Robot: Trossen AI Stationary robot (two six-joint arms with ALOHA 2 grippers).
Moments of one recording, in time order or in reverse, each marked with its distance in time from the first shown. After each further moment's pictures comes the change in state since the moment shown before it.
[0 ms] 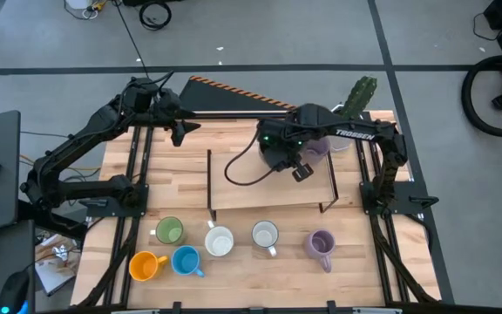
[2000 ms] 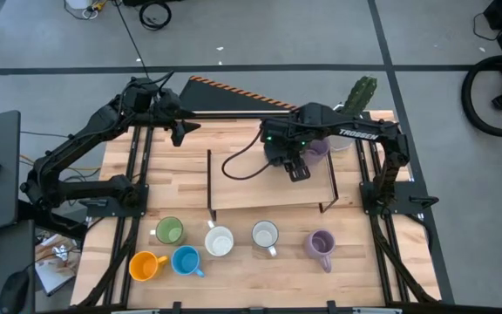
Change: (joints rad) left arm 0.000 0.000 0.000 -0.003 0.000 -0.002; right arm 0.007 -0.019 0.000 -0.021 0.040 0.297
